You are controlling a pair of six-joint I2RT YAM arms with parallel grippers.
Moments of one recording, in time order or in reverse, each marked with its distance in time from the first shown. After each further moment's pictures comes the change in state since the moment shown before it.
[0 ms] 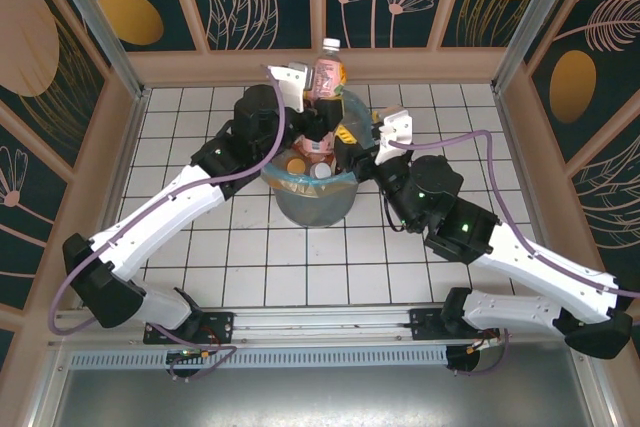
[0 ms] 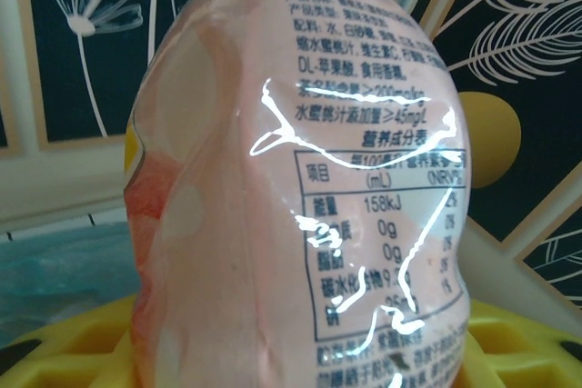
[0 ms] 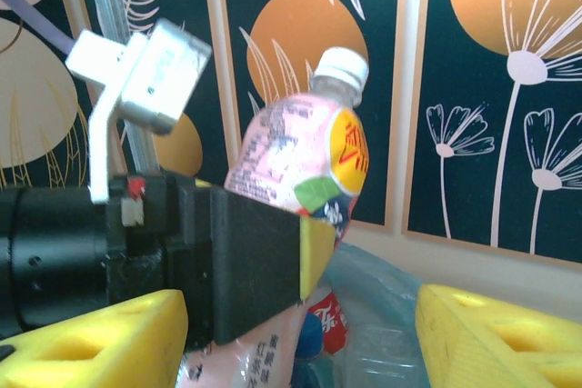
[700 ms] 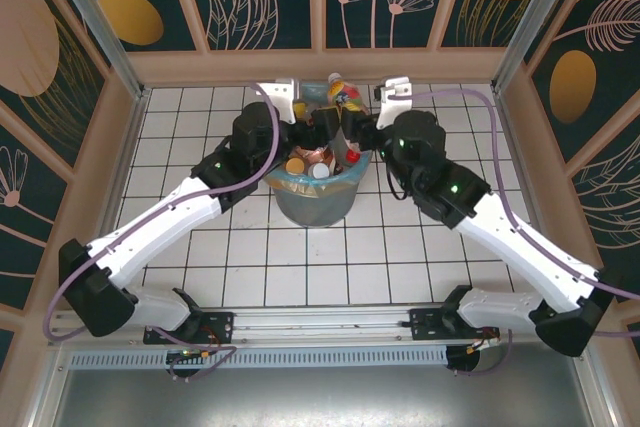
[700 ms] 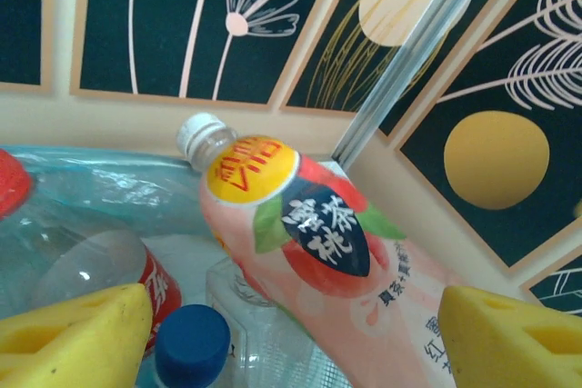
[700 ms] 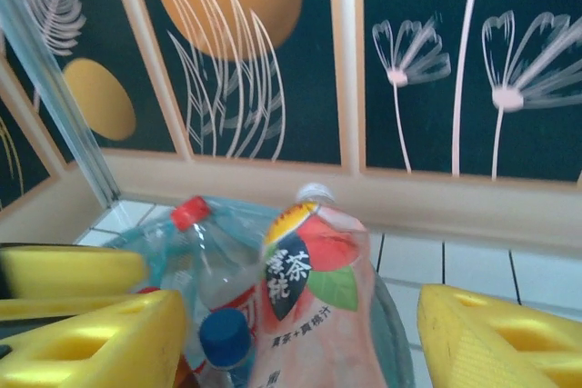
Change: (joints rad) left arm -0.004 -0.087 -0.167 0.086 -0.095 -0.121; right arm -0.288 0.185 0.178 -0.253 -0.192 0.206
